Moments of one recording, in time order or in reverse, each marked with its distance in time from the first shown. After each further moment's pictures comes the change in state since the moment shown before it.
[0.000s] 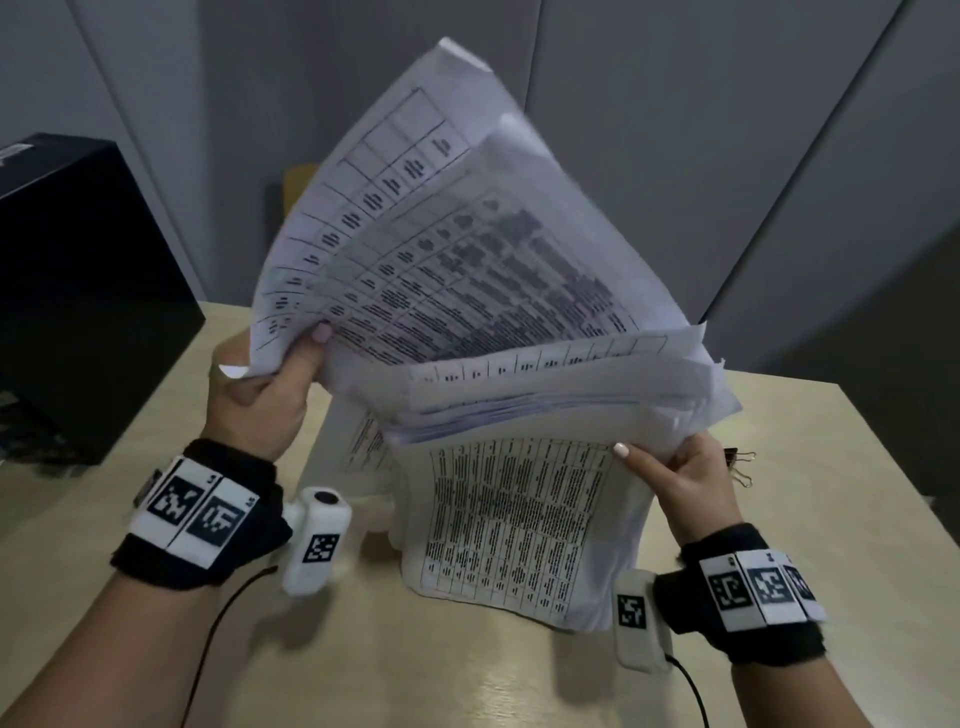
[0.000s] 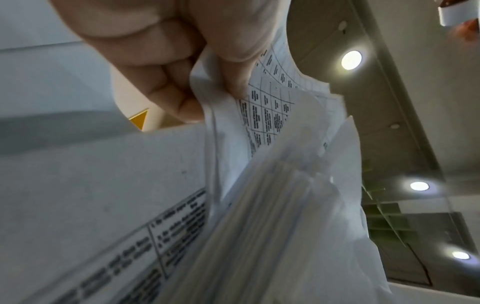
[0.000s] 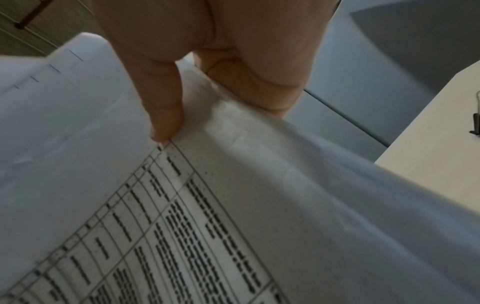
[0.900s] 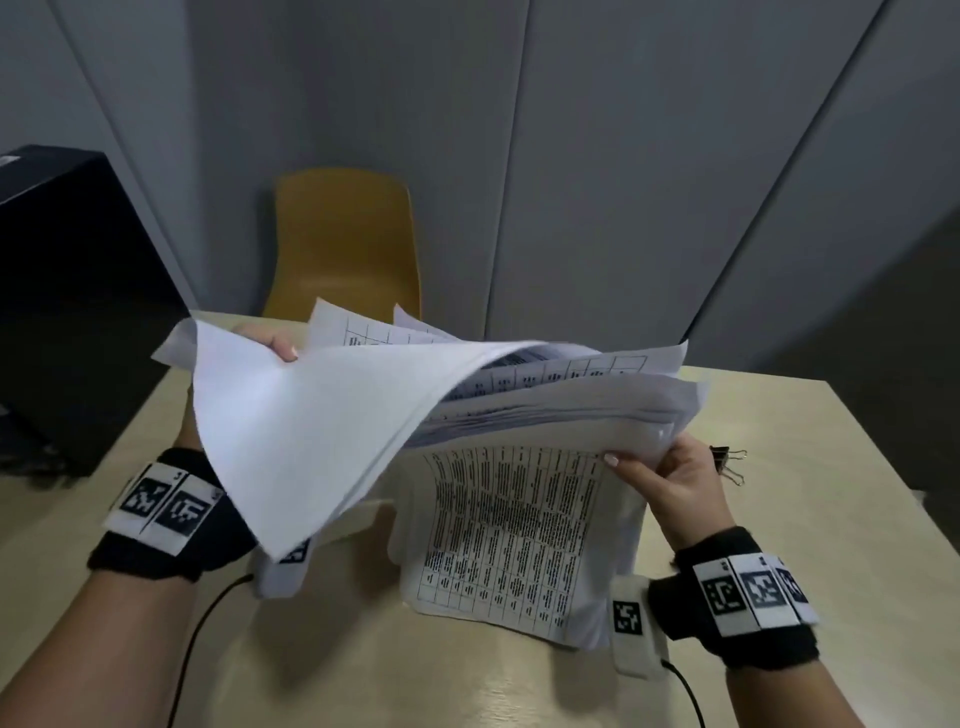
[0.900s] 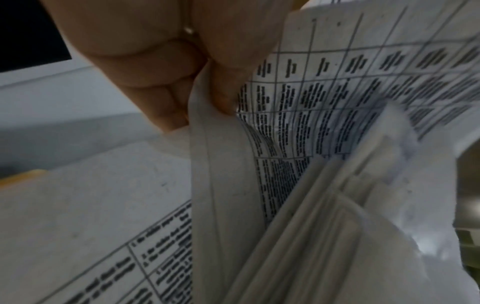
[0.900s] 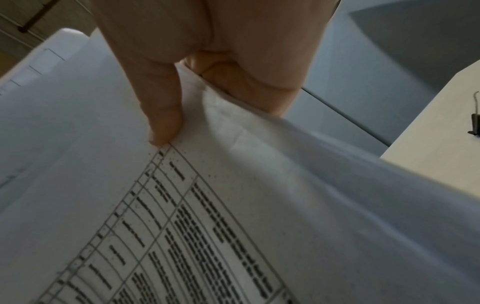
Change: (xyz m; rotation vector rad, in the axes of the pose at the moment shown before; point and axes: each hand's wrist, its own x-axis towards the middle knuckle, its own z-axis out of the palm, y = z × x) left_hand 0.064 -0.083 -0.068 -0.230 -0.939 -1.074; right_hand -0.003 0.004 -0.003 0.099 -0.066 -0.019
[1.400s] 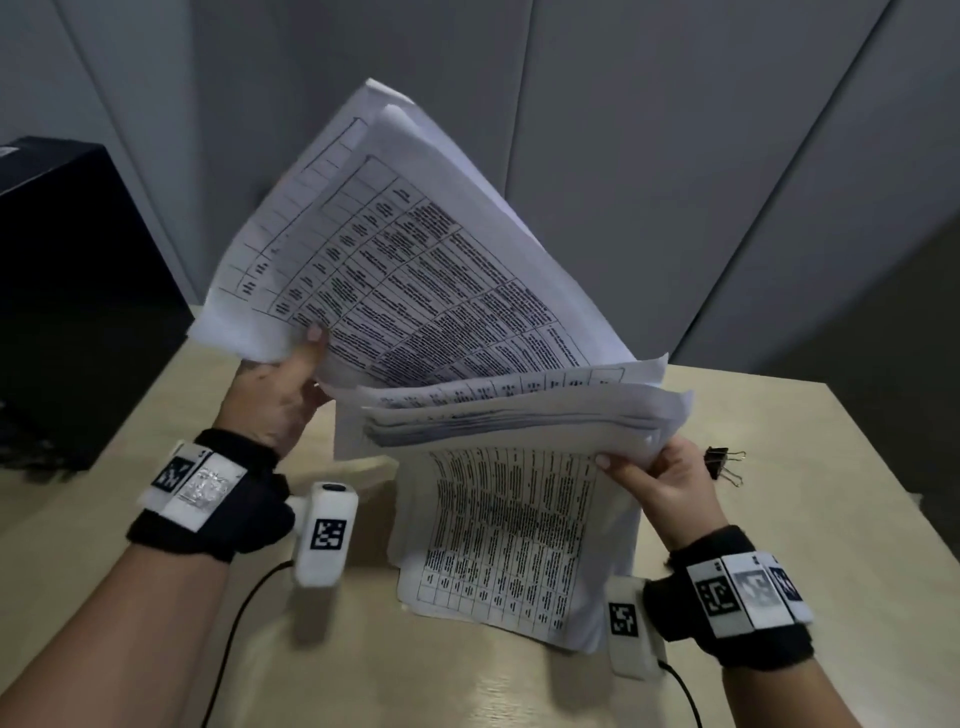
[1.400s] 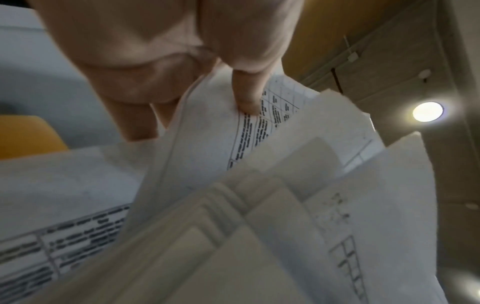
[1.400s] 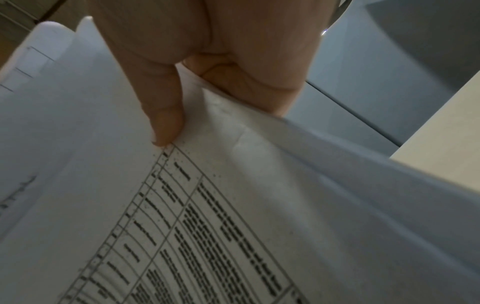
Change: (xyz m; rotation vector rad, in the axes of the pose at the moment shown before) left_hand 0.013 0.004 0.115 -0.282 0.675 0.869; right_hand 0.000 -0.002 0.006 -0.021 -0.077 -0.030
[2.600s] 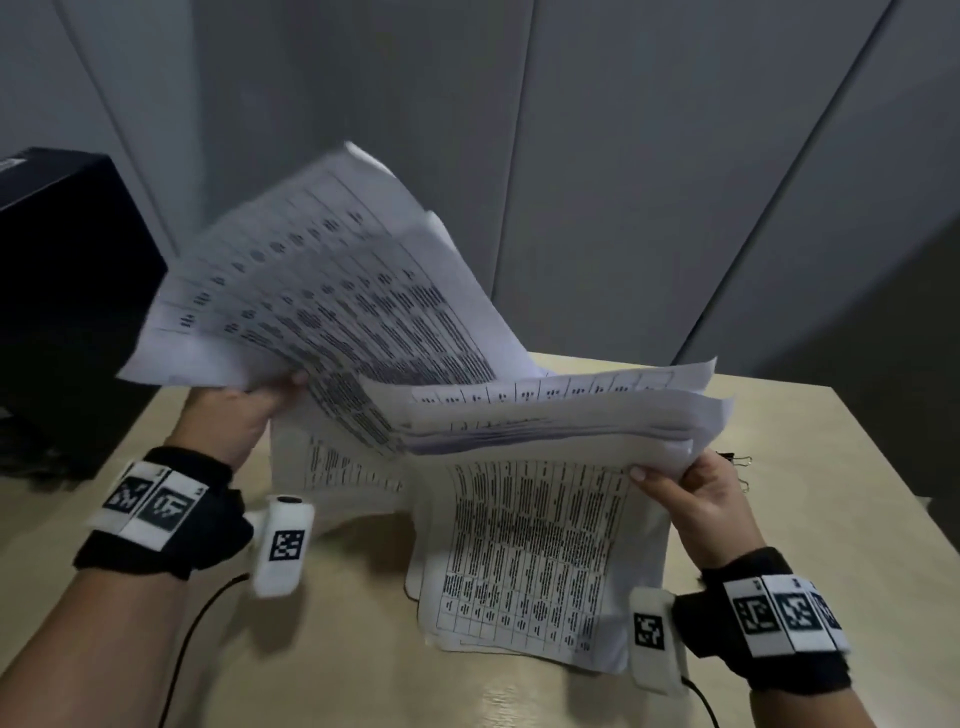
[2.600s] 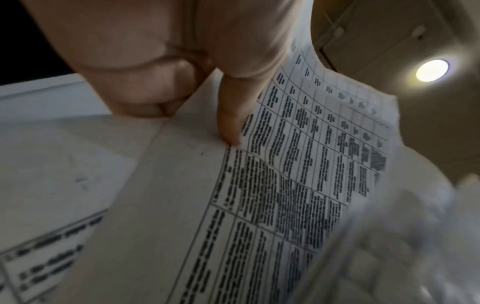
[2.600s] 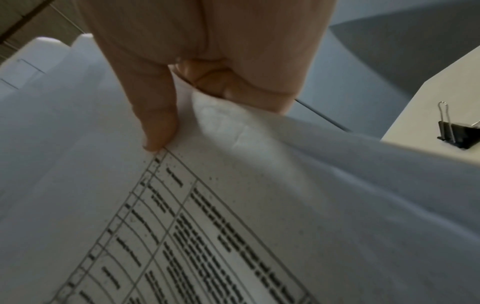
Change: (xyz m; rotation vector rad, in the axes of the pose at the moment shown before) left_hand 0.005 0.005 -0.035 0.426 0.228 -0.149; right_hand -0.007 0.002 -0.019 0.043 0.052 0.040
